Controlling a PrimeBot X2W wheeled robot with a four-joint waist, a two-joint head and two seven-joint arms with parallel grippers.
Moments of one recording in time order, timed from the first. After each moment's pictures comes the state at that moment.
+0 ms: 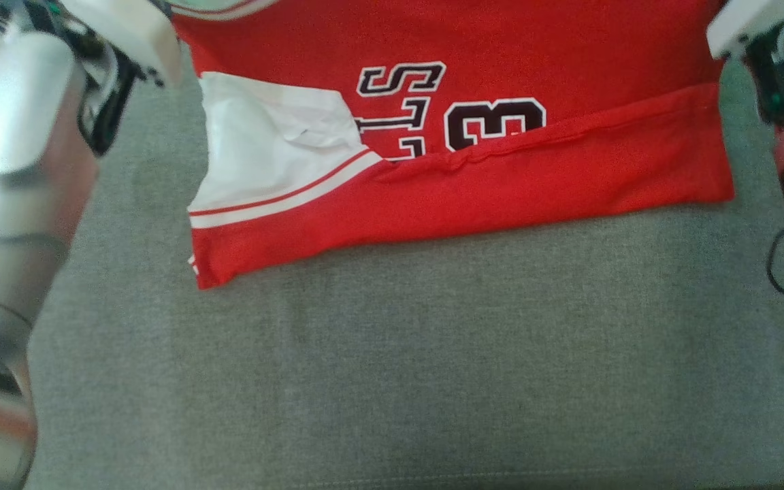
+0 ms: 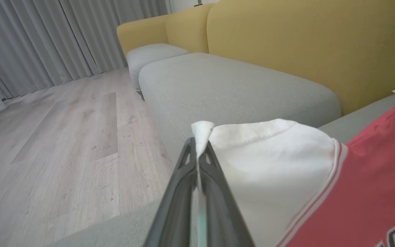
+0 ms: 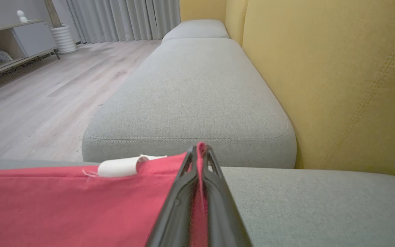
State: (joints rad) left arm -1.24 0.35 -0.81 0.87 -0.64 -0.09 -0.15; right arm -1.15 -0.26 0.24 1.04 0.33 0.12 -0.12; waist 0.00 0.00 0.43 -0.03
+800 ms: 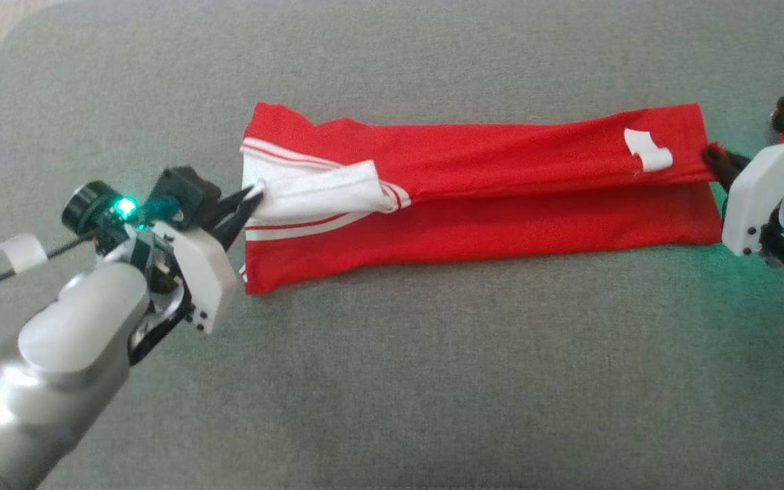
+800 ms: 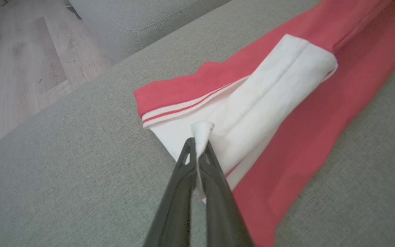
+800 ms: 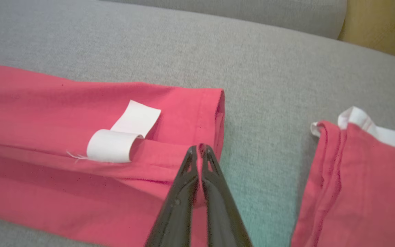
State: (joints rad) left arm -0.83 0.52 -1.05 0.53 -0.68 -0.12 0.10; right arm -0.79 -0.57 0.70 0.78 0.75 0.12 0.27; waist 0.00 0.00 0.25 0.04
